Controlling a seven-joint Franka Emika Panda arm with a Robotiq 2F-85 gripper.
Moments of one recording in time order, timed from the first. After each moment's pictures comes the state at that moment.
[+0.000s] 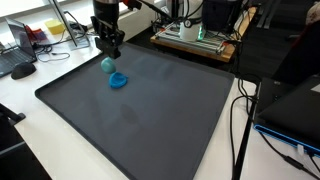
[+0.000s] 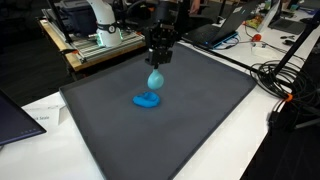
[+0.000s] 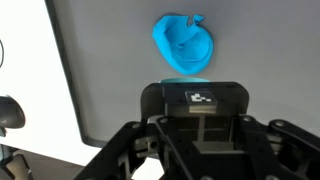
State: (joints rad) arm 0.02 0.19 -0.07 -2.06 -0.43 2.35 0.24
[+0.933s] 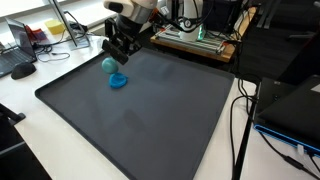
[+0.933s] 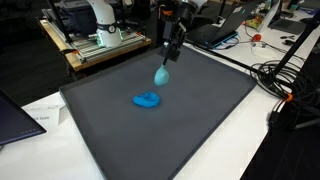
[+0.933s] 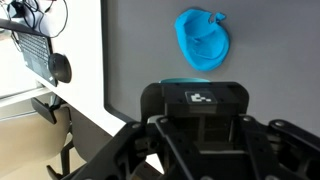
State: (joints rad) arm 0.19 0.25 -0.03 -2.03 -0.84 2.18 0.53
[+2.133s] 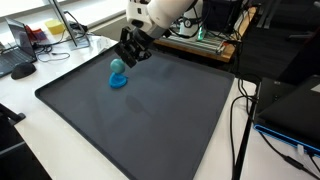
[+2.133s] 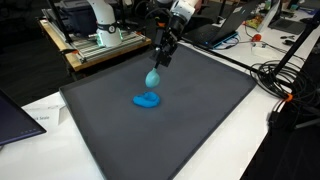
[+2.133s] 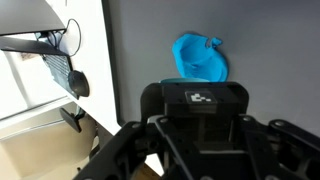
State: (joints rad) arm 0.21 0.25 0.00 -2.18 -1.04 2.16 0.85
